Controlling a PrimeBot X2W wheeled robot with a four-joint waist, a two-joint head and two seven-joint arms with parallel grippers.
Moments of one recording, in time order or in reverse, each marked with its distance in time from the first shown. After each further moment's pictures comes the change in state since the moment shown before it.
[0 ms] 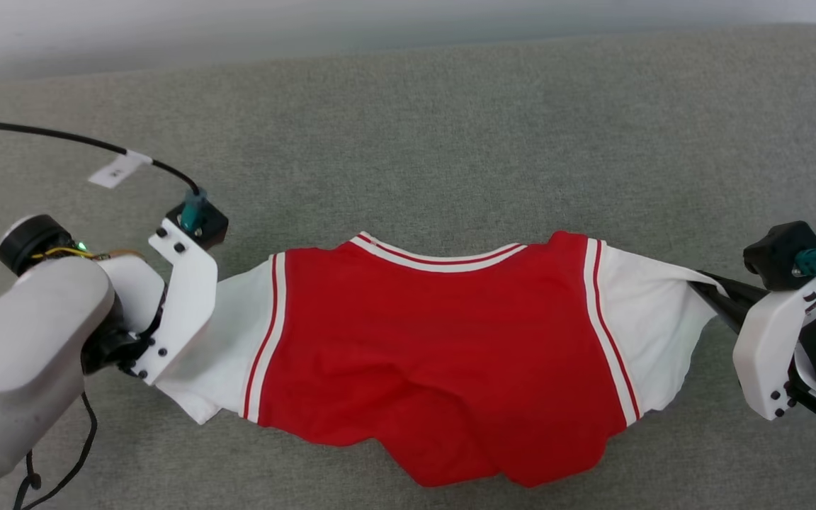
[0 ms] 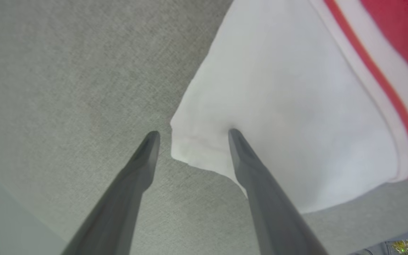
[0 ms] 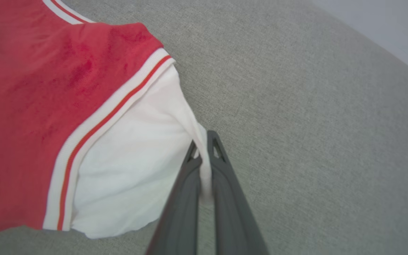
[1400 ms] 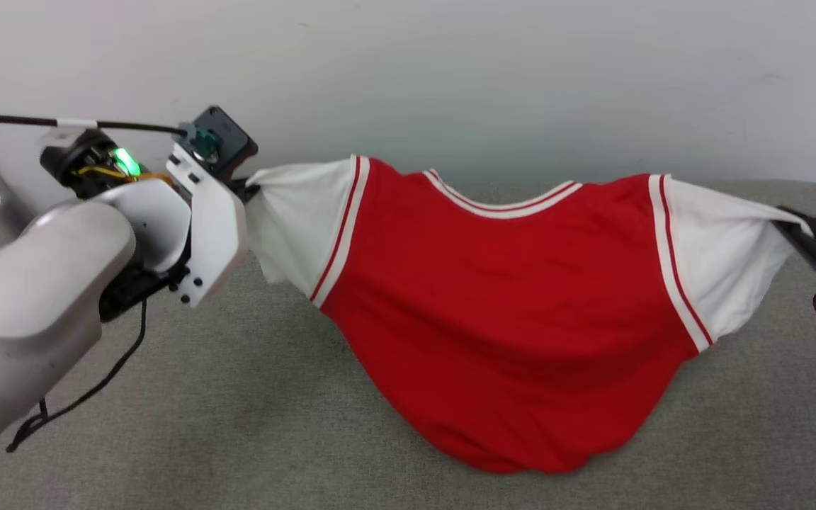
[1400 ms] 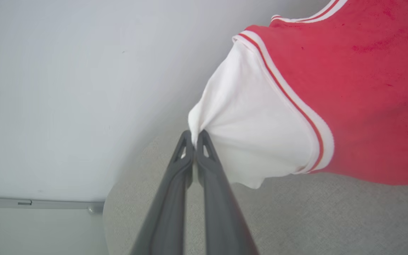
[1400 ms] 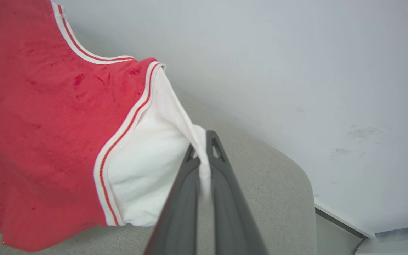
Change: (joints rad) left arm -0.158 -0.044 -0.130 0.035 -0.048 0.002 -0.559; right arm -0.031 -0.089 -0.099 0.004 0.041 0.000 -0.037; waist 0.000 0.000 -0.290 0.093
